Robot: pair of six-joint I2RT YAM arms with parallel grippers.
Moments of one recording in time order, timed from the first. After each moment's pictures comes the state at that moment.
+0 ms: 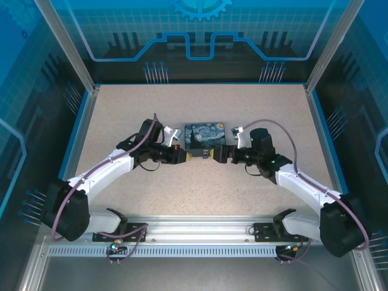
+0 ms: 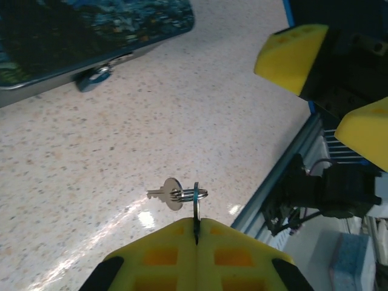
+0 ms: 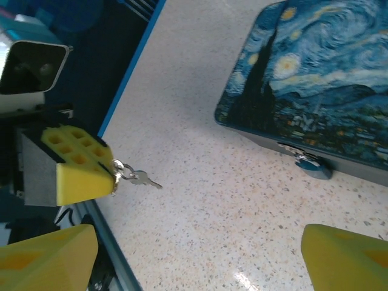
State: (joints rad) left arm -0.44 1.33 0.88 -0.39 0.71 -0.45; right arm 0.42 1.18 0.64 -0.01 -0.62 0.53
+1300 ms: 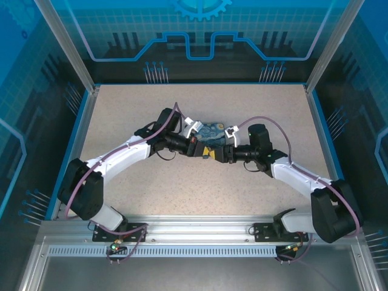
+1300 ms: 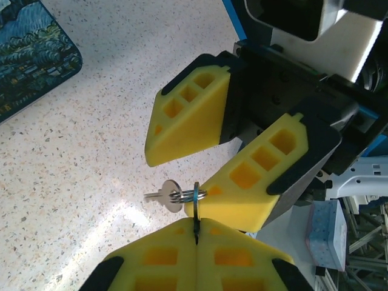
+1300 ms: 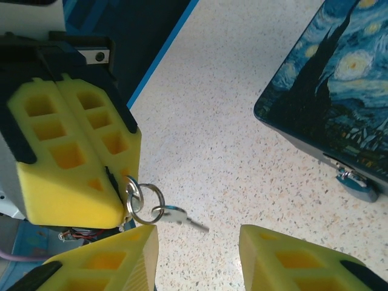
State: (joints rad) left arm -0.54 1.54 1.10 -0.35 0.82 -0.41; right arm 0.38 1.29 0.66 0.06 -0.81 0.39
